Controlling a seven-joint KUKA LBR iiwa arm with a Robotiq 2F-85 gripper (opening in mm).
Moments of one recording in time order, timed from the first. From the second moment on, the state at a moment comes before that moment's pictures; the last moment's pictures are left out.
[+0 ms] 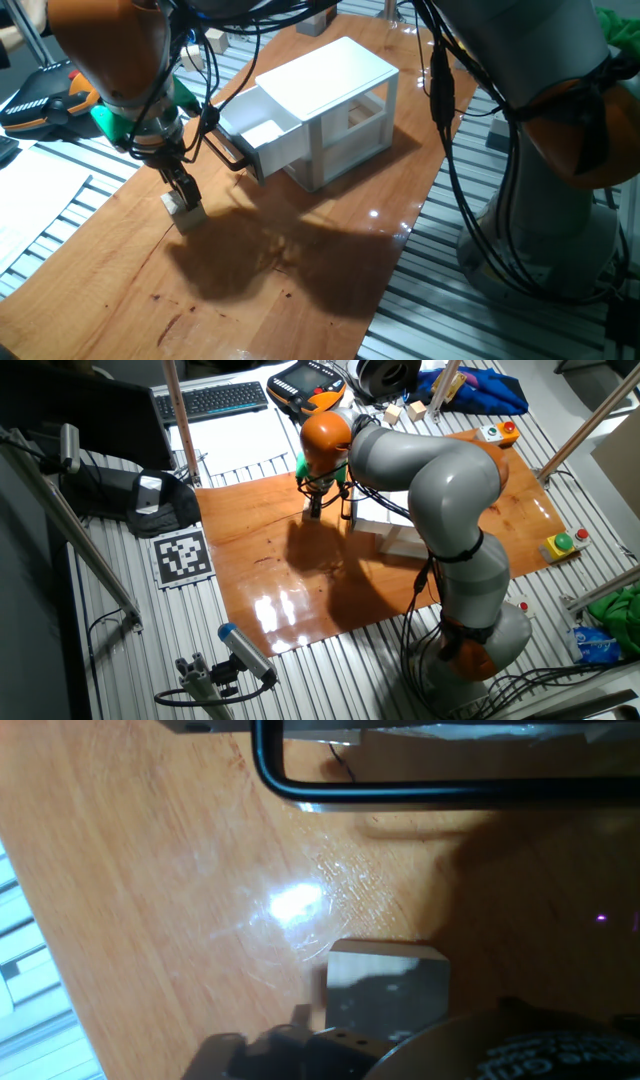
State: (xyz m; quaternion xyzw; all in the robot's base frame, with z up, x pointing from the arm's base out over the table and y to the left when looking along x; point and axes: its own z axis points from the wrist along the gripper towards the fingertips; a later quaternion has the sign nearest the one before) arm 0.601 0.187 0.082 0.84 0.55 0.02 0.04
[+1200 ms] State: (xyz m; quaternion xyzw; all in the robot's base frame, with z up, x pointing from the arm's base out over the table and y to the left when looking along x) arm 0.596 0.181 0.070 0.82 0.57 0.03 0.05
